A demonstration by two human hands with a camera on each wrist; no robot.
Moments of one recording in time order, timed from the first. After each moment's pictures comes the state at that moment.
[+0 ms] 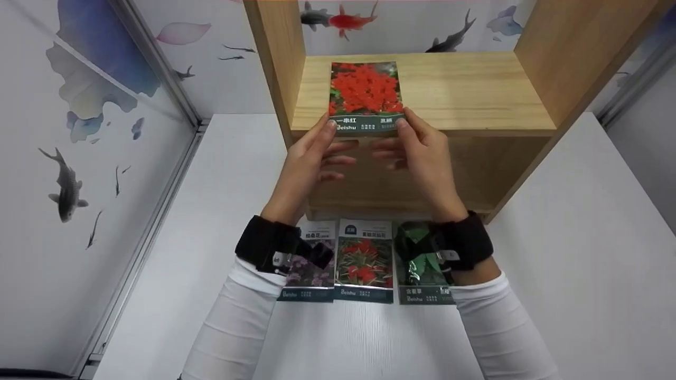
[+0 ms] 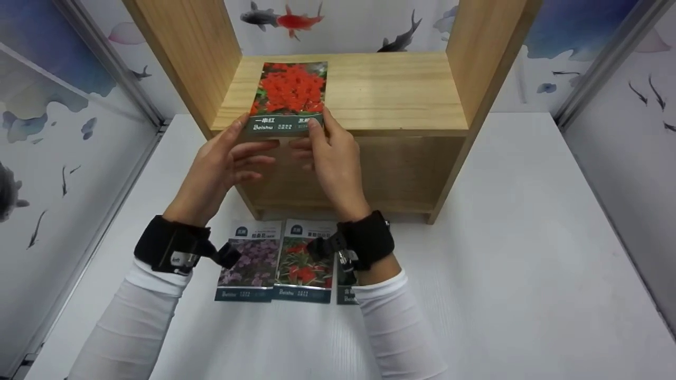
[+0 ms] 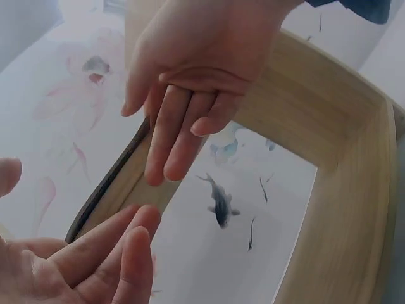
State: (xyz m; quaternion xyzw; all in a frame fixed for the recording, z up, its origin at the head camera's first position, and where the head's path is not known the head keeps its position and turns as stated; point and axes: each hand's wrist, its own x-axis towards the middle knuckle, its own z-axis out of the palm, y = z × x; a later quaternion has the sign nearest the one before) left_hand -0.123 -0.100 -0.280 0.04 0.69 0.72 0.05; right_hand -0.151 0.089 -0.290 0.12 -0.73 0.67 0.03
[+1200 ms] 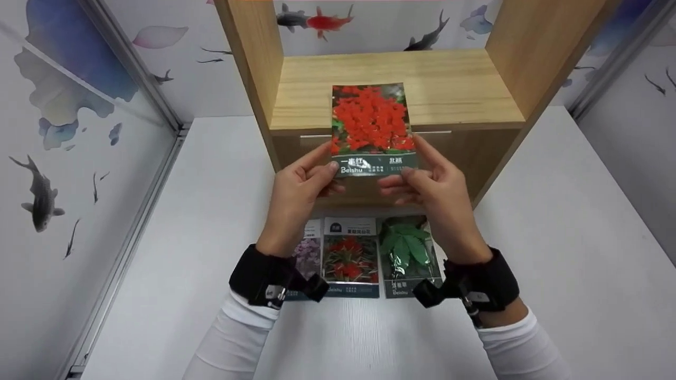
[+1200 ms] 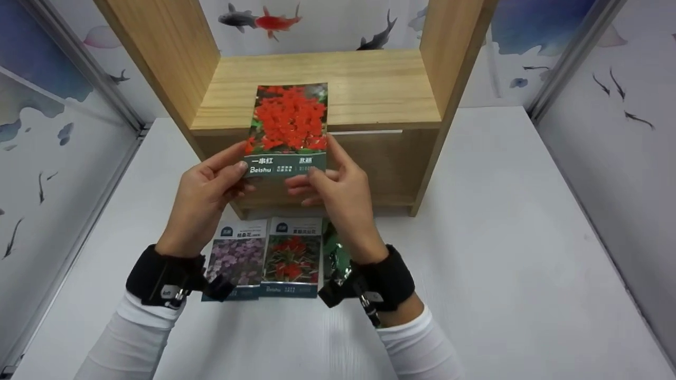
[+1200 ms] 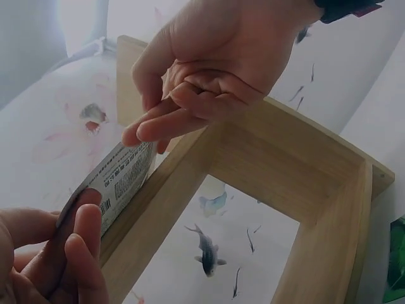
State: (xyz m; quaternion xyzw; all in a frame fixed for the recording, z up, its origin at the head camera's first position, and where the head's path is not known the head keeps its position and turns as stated) left_hand -0.098 -0.079 -0.314 0.05 0.66 0.75 0.00; right_hand -0.097 0.136 -0.312 0.09 -0.66 0.75 -0.03
